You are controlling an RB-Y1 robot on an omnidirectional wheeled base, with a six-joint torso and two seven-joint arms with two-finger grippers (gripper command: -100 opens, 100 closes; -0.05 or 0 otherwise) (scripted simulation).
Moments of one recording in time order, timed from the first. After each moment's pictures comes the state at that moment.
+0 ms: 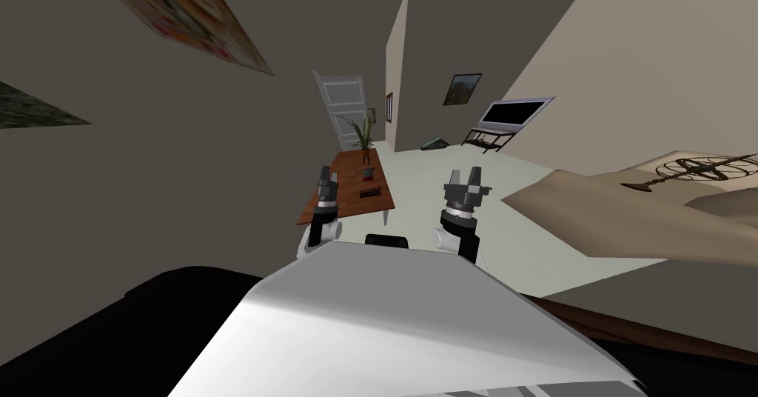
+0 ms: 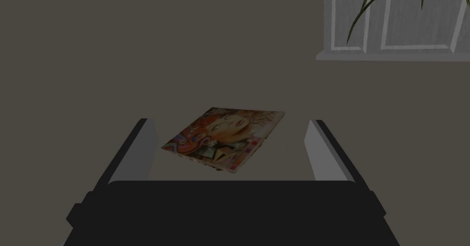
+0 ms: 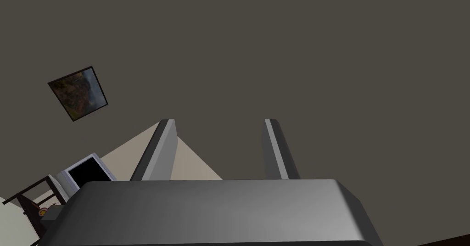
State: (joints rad) left arm 0.47 0.09 0.01 -2.27 -0.03 -0.38 -0.14; right arm 0.47 0.02 0.03 -2.24 -0.04 -0.58 -0.12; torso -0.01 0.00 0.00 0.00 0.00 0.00
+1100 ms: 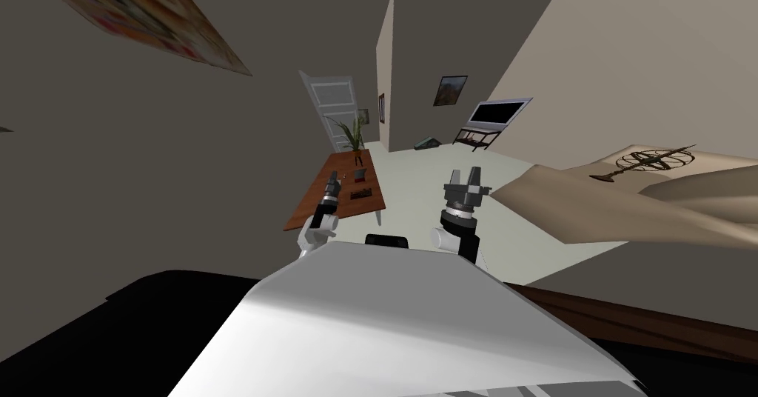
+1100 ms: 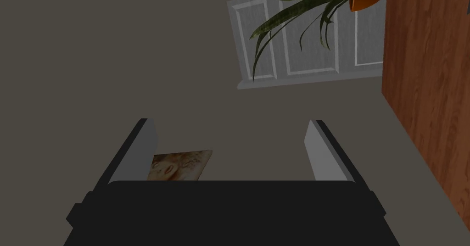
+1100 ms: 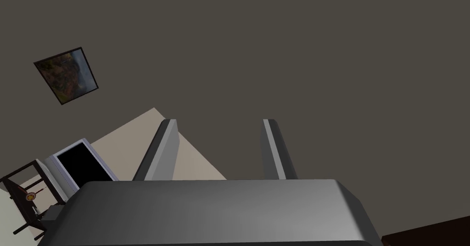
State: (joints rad) left arm 0.33 0.23 0.09 -2.06 0.05 -0.11 -0.08; right arm 0.47 0.02 0.03 -2.24 -0.04 -0.58 -0.12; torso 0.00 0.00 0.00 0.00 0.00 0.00
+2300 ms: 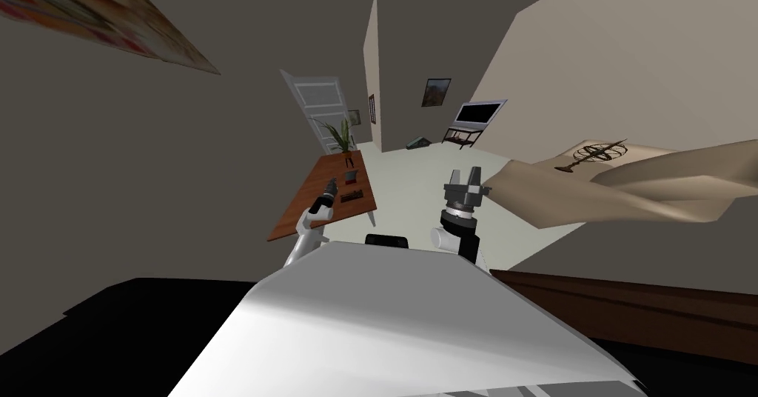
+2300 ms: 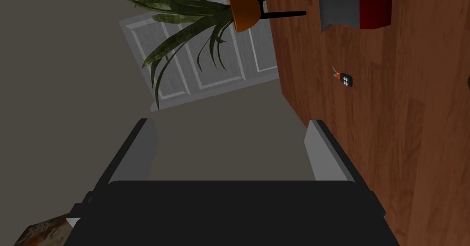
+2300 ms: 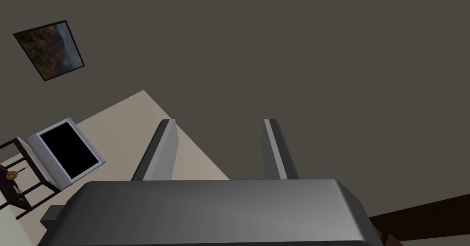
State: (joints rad) left arm 0.16 0.37 0.18 -1.79 0.15 0.21 -0.03; right arm 0.47 0.02 0.03 -2.24 -0.04 -0.58 -0.12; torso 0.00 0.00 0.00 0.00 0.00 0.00
